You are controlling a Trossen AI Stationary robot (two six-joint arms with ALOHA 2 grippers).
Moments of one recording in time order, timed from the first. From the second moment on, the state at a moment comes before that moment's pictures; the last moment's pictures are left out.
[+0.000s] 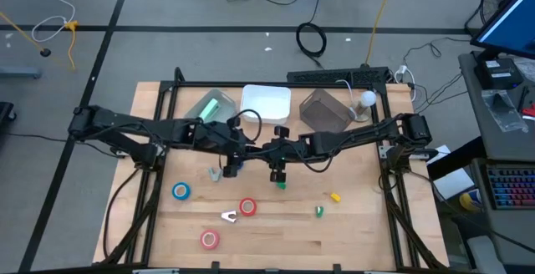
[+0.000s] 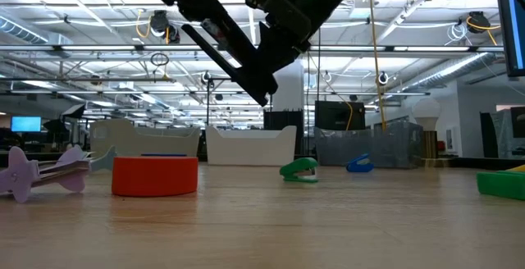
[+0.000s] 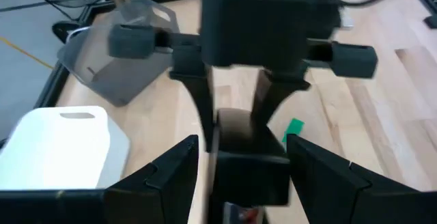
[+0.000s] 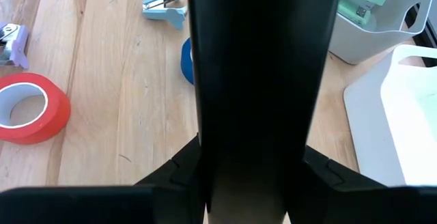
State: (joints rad) left arm -0.06 1.30 1.04 -0.35 -0.11 0.11; right arm 0.09 1.79 1.32 -0.34 0.26 0.00
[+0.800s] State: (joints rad) left arm -0.05 1.36 1.09 -0.41 -0.08 0.09; right arm 0.09 1.79 1.32 -0.34 0.26 0.00
